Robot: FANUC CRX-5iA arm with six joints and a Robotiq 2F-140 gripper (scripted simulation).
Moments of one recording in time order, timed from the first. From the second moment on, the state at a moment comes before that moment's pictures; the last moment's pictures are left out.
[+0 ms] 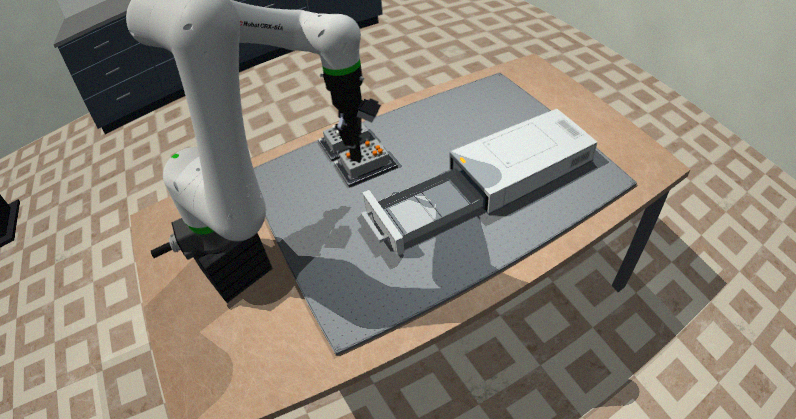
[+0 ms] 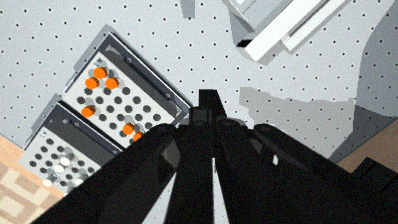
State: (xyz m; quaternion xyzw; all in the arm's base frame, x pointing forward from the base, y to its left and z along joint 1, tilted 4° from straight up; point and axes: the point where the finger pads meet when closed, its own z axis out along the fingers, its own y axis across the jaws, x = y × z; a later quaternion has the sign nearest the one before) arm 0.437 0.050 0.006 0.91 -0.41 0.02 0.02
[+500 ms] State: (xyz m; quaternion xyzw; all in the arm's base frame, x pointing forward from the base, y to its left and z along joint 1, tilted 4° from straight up) arm 0.409 0.005 0.006 0.83 -0.56 0.02 0.02
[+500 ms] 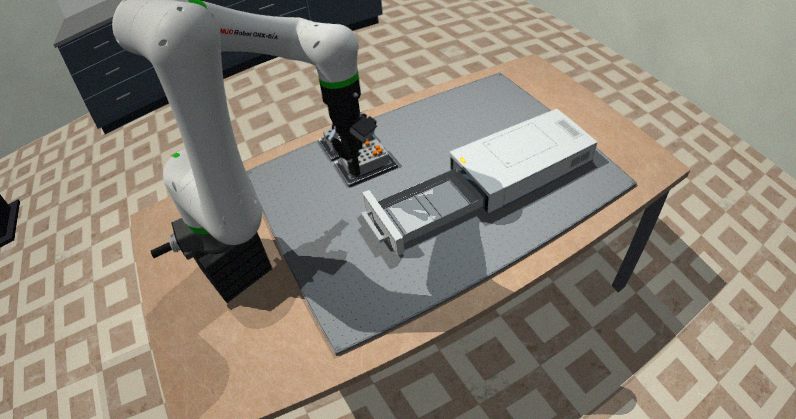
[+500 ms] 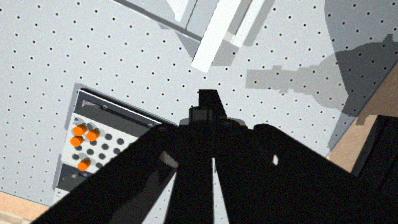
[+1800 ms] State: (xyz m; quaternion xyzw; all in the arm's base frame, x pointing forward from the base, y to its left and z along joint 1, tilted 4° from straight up) arm 0.341 -0.107 0.005 0.69 -0.72 0.03 0.02
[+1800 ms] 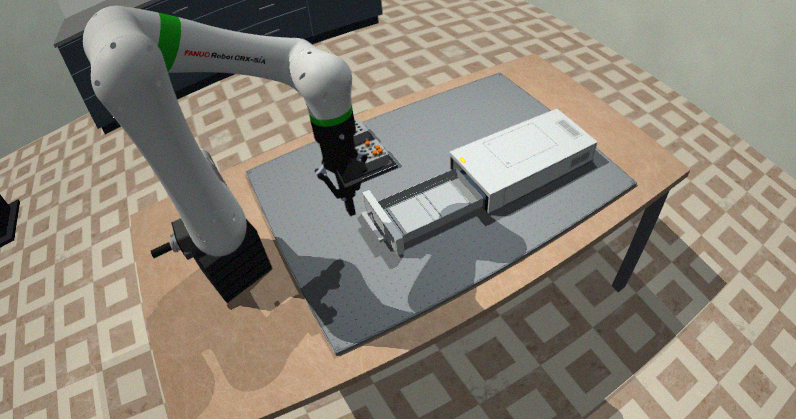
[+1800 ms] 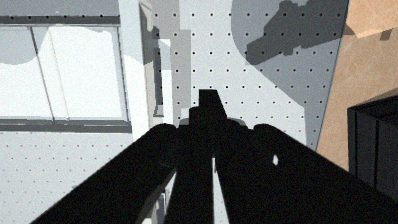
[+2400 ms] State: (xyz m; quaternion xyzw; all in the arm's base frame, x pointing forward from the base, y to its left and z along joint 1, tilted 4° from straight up) arm 0.341 -0.108 -0.015 0.69 -0.72 0.03 0.02
